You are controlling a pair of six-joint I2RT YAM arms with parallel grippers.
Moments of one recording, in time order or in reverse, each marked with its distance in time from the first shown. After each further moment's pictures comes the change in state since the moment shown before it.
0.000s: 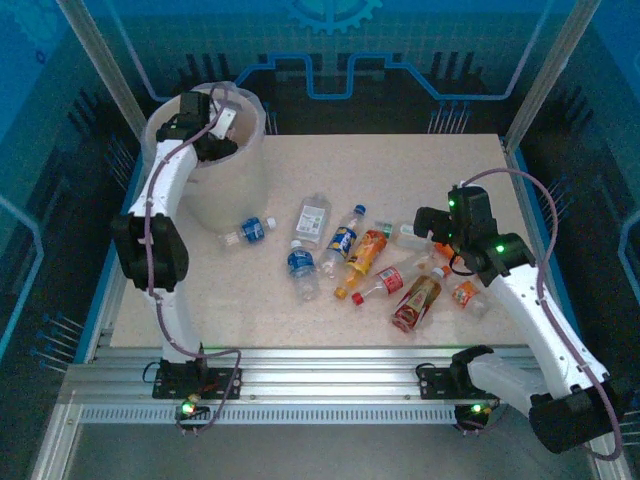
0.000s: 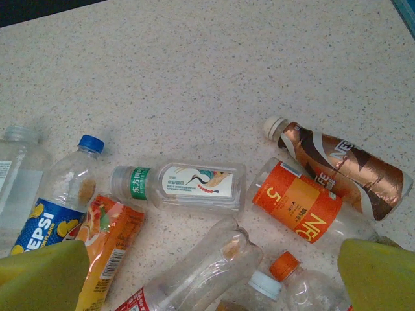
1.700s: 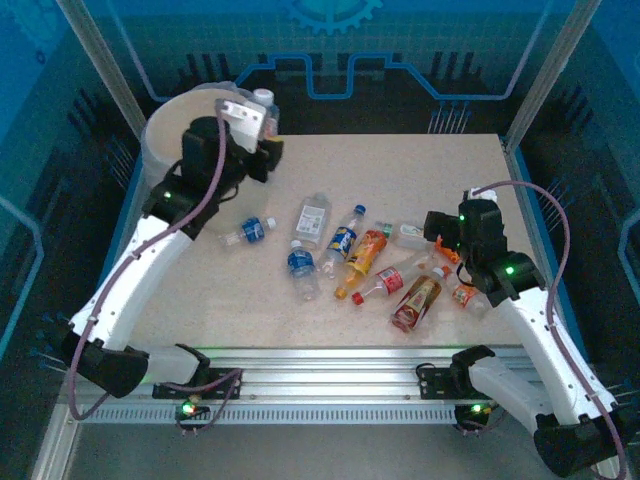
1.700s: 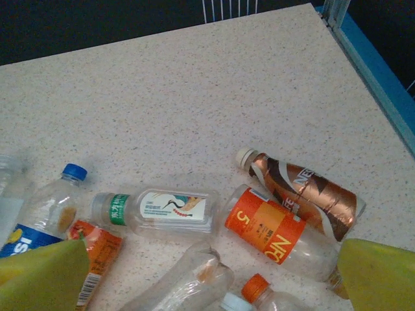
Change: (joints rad) left arm -0.406 -0.689 -0.411 0.331 -0.088 -0.270; right arm 0.000 -0.138 -0.083 0.076 0.093 -0.056
